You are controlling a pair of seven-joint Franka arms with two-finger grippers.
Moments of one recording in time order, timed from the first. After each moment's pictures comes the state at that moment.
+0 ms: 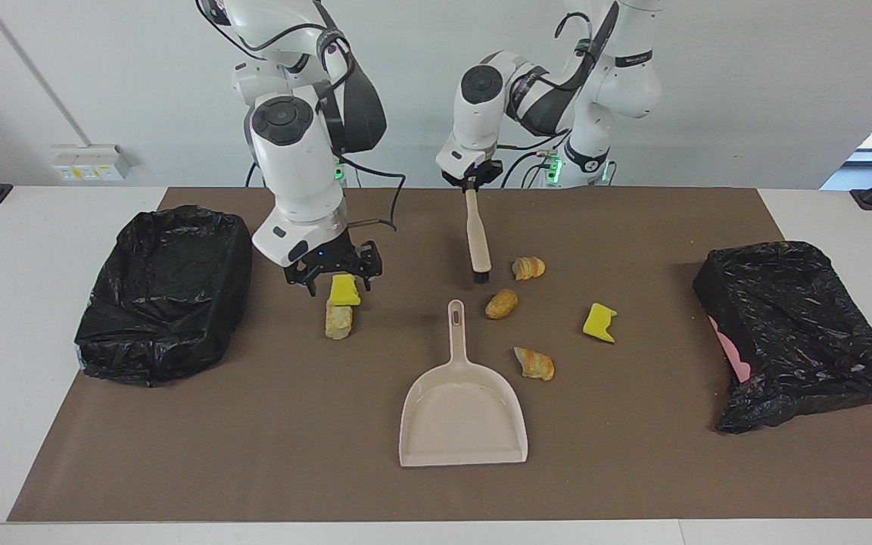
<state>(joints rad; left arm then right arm) -0.74 -0.13 -0.07 -2.22 -0.20 1.89 -0.78 0.30 0.27 -0.02 -1.55 0.04 1.86 0.19</state>
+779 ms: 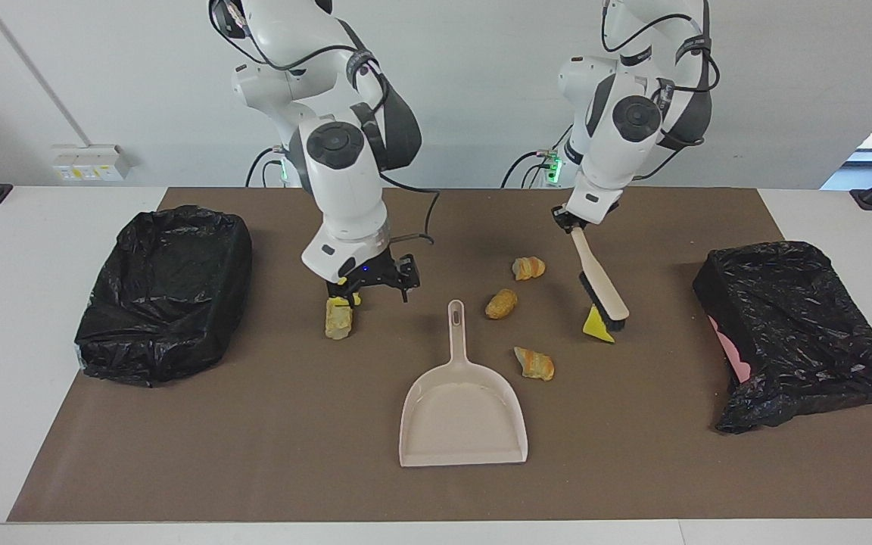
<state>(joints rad) -0.25 -0.14 -0.07 -2.22 -0.06 1.85 -0.50 0.40 0.42 0.01 -1.50 0.06 1.97 0.27</state>
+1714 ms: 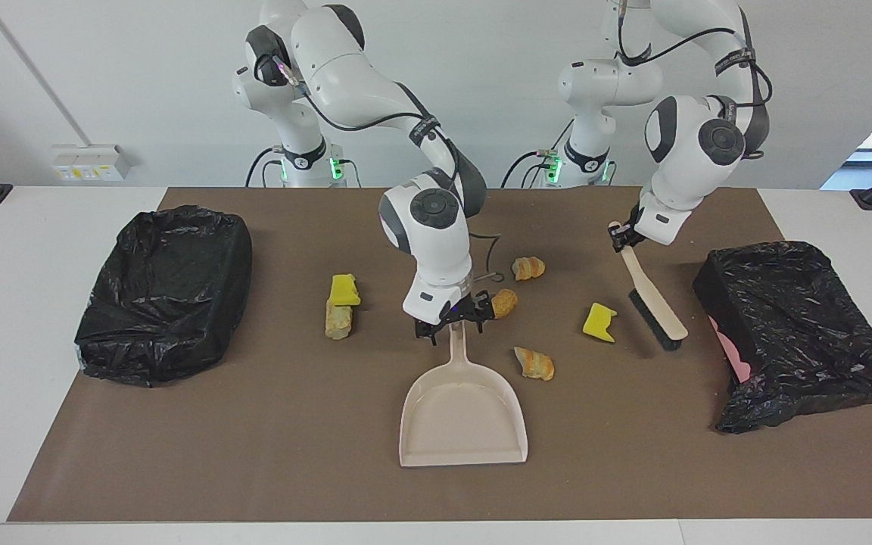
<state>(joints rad) -0.06 -0.11 -0.08 -2.25 -0.06 1.95 -0.32 0.51 0.62 0.03 -1.42 0.05 2.19 0.30</state>
